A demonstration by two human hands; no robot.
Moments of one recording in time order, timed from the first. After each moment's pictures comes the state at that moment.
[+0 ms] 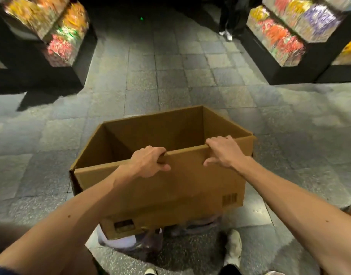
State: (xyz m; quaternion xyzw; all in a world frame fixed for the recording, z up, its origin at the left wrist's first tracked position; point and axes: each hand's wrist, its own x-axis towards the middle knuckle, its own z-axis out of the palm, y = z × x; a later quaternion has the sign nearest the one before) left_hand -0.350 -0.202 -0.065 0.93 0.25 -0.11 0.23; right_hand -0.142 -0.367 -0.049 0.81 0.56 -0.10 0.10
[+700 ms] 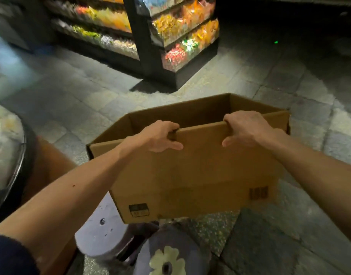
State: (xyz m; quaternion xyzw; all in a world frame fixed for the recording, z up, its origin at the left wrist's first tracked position) left_hand -0.124 -0.062 0.035 0.79 0.55 0.03 0.26; right_hand 0.138 -0.076 0.060 0.60 0.80 -0.06 0.03
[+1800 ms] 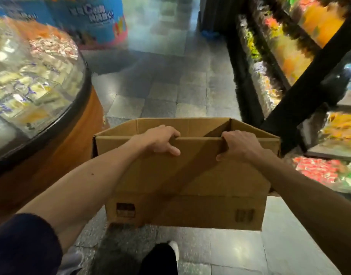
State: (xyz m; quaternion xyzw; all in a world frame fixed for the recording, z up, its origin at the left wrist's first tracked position) left_hand -0.468 0.625 0.011 0.45 0.85 0.08 0.26; right_hand -0.304 0.828 0.039 0.16 0.97 0.02 0.16
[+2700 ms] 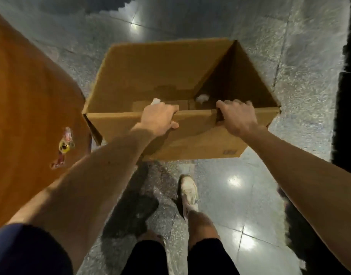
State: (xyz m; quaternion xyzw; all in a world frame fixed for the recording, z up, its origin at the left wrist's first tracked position) left_hand -1.202 0.980 -0.373 0.28 0.93 0.04 0.23; right_hand -1.124 1.194 -0.374 0.05 0.98 0.00 0.17
